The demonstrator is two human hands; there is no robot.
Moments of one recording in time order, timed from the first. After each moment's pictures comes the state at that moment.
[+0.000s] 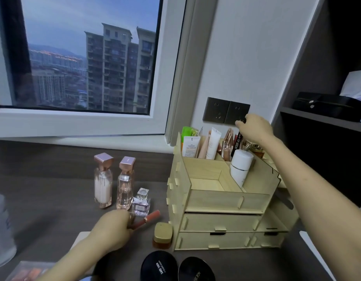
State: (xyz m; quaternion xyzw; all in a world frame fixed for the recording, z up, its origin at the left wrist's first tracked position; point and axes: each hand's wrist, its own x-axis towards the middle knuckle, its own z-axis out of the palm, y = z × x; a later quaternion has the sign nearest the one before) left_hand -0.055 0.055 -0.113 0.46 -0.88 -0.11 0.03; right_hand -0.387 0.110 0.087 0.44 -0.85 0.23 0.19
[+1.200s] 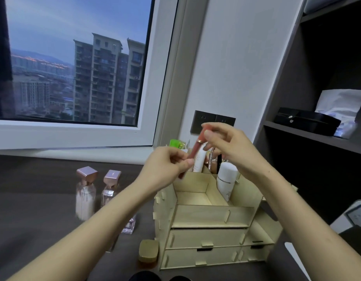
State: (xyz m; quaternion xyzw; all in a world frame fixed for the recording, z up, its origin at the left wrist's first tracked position) left_hand -0.140 0.088 0.034 0.20 -0.76 -0.46 0.41; right_hand -0.282 0.177 0.093 0.59 -0.61 0.52 -0.12
